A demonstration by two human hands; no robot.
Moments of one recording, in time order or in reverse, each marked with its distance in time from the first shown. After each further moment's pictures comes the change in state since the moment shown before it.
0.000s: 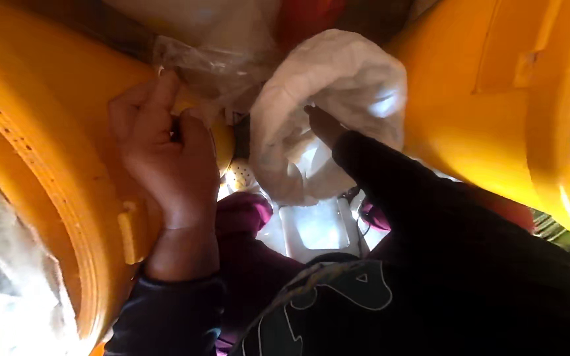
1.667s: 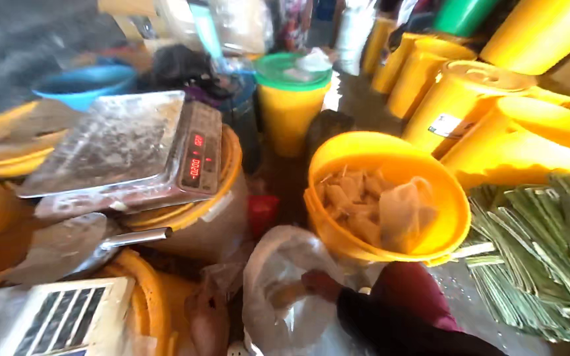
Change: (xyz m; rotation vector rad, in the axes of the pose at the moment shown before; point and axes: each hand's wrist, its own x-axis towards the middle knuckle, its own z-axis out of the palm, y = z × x) left_hand -0.041 0.025 -0.002 -0.020 -0.013 -0.008; right_hand -0.134 0.060 0.021 1.235 0.109 0.053
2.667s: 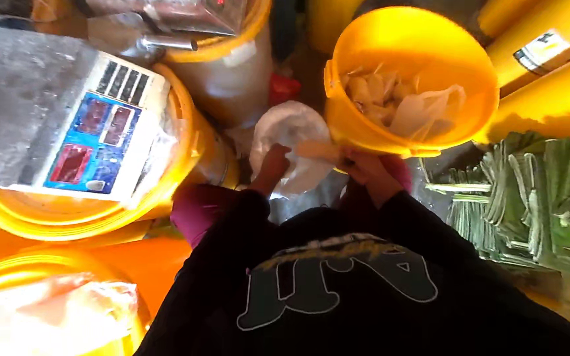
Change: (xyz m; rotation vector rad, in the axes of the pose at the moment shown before) left_hand -0.083 0.063 0.051 0.123 -0.695 0.099; right_hand -0.187 -0.066 -0.055 0.295 0.167 -0.136
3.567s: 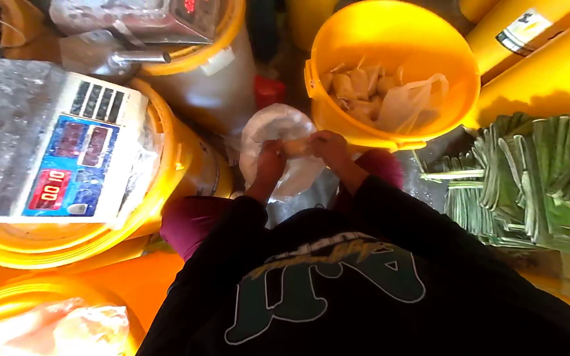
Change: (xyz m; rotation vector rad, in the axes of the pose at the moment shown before) left_hand -0.005 0.037 0.002 -0.067 0.206 0.024; right_hand -0.007 -0.031 0.052 -0.705 0.001 -0.338
